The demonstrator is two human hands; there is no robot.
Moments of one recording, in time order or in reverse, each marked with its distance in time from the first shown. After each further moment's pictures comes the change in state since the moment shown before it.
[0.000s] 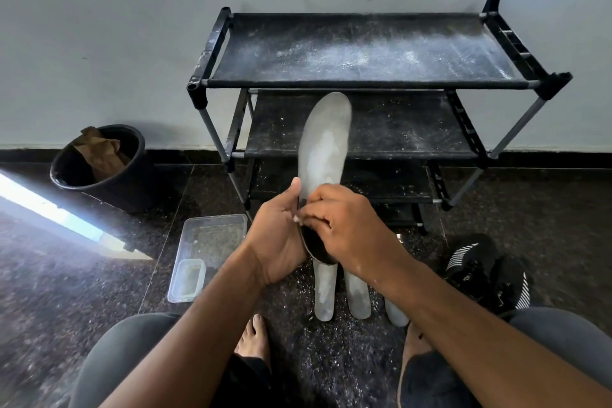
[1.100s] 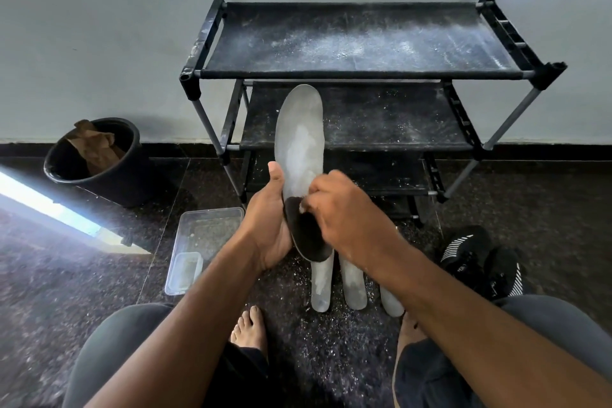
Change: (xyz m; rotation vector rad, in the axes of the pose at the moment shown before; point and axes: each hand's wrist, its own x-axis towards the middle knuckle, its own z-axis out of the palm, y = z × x) left_hand 0.008 0.000 -0.006 0.073 0.118 0.165; right_hand 0.000 0.008 -0.002 -0.277 -0.083 -0.034
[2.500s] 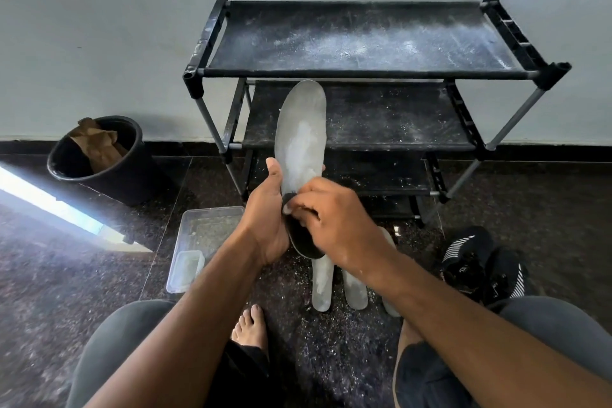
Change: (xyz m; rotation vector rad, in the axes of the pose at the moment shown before) left_hand -0.001 0.006 0.001 0.075 0.065 -0.012; right_hand 0.002 -0.017 0.004 0.315 0.074 0.091
